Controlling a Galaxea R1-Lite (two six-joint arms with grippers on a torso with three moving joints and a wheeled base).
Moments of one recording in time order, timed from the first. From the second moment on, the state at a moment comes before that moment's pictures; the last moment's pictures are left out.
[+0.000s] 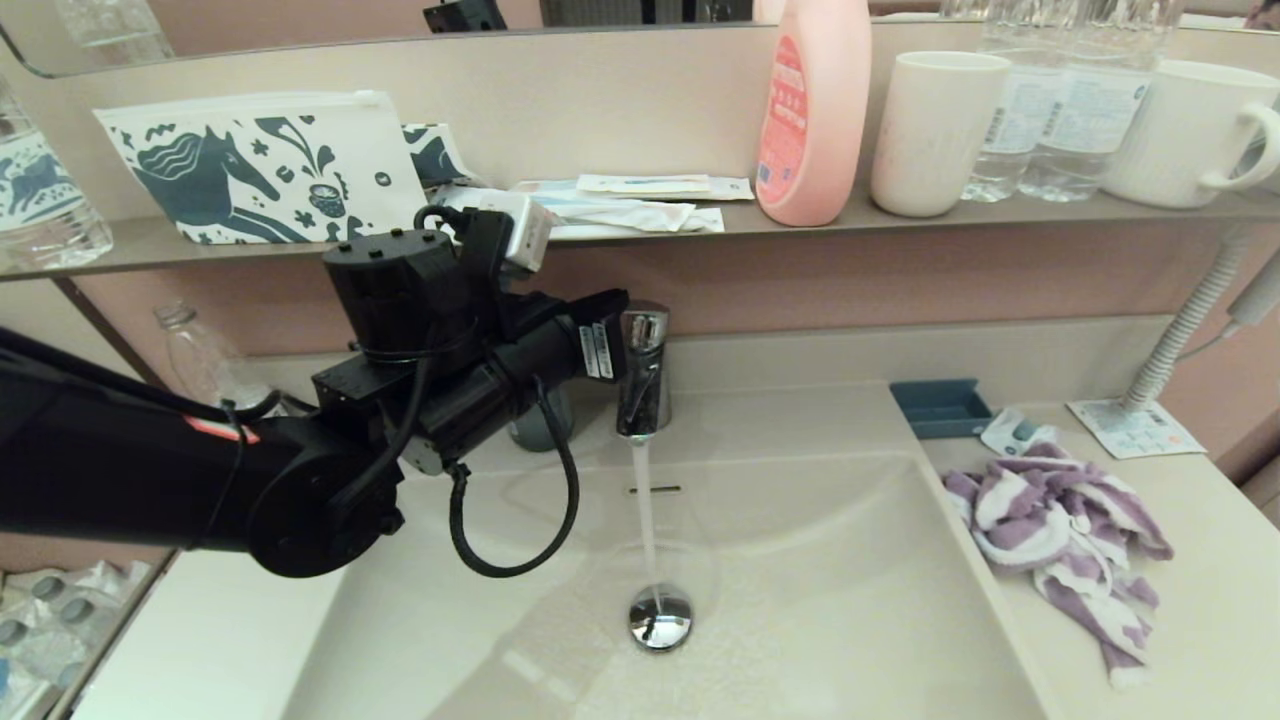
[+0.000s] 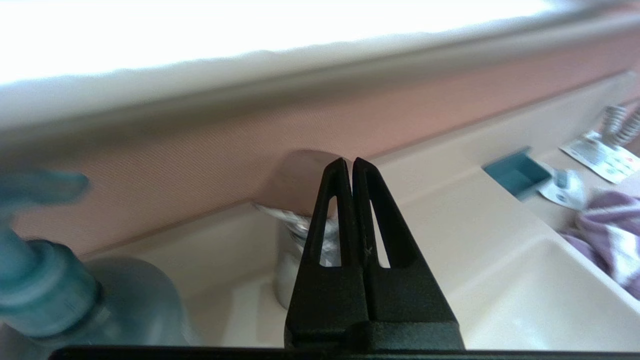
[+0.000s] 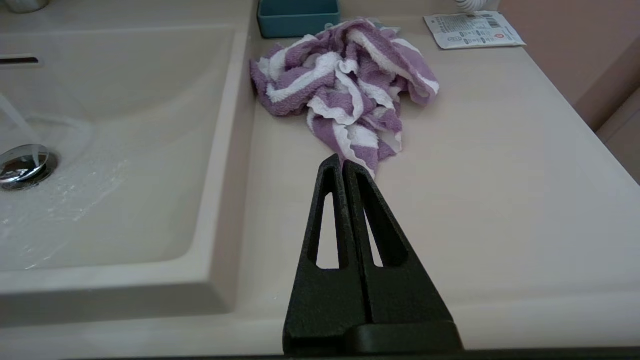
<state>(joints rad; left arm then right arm) -0.56 1.80 -0.97 -0.88 0.05 0.01 0.00 0.00 0.00 0.00 0.00 0.01</state>
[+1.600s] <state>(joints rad) -0.55 1.03 -0.25 -0.78 0.16 0.02 0.00 0.00 0.00 0.00 0.00 0.01</state>
